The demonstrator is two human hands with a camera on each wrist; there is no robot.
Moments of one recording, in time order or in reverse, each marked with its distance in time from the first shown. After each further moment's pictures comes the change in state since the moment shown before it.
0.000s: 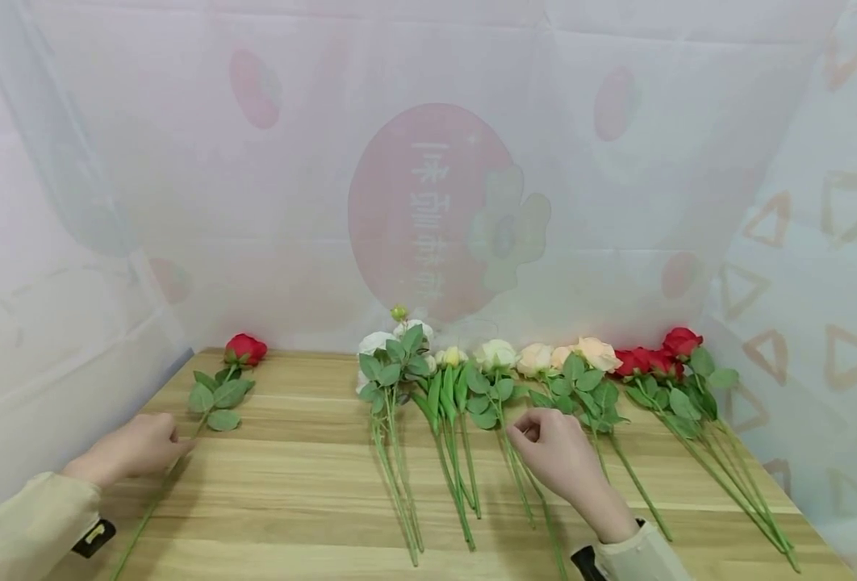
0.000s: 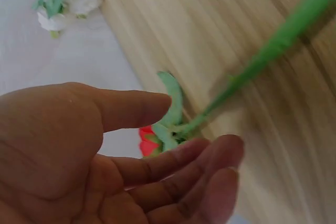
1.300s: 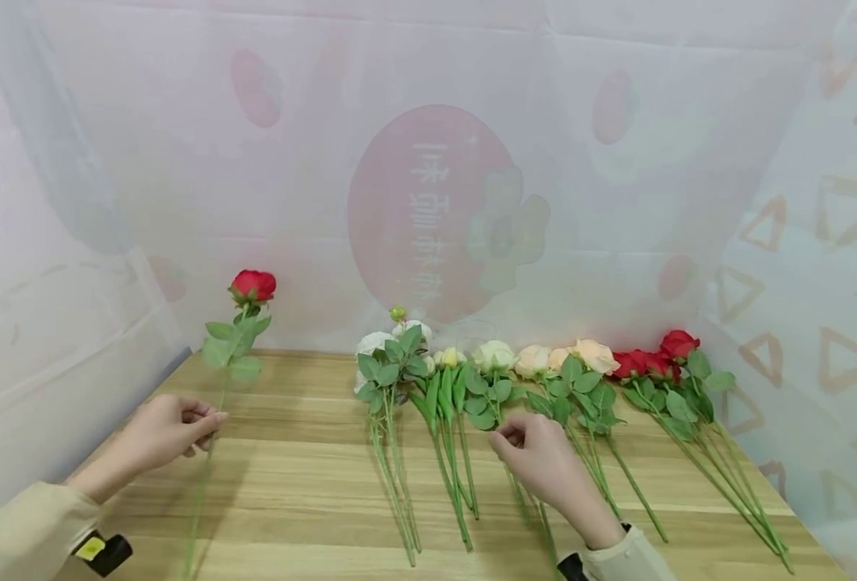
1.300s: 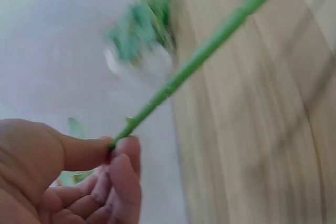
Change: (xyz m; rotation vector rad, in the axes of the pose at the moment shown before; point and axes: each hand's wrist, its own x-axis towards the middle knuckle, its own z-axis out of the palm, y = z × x) left_hand -0.009 0.052 -0.004 -0.441 0.185 0.081; right_hand -0.002 -0.009 0.010 0.150 -0.075 -0.028
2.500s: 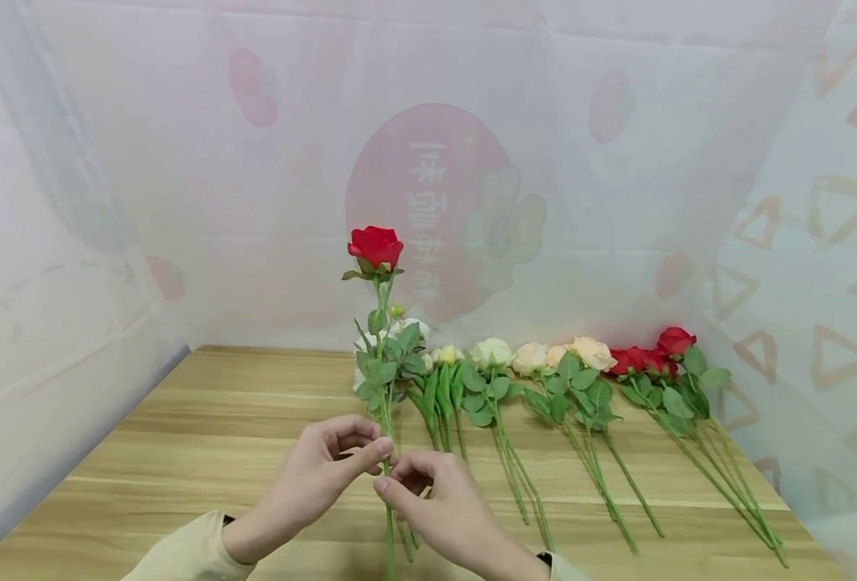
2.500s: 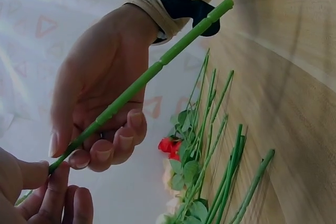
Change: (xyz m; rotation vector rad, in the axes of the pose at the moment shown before) left_hand -0.034 0.173 0.124 -0.701 -0.103 0.286; right_hand -0.034 -0.075 0.071 0.403 -0.240 -0.142
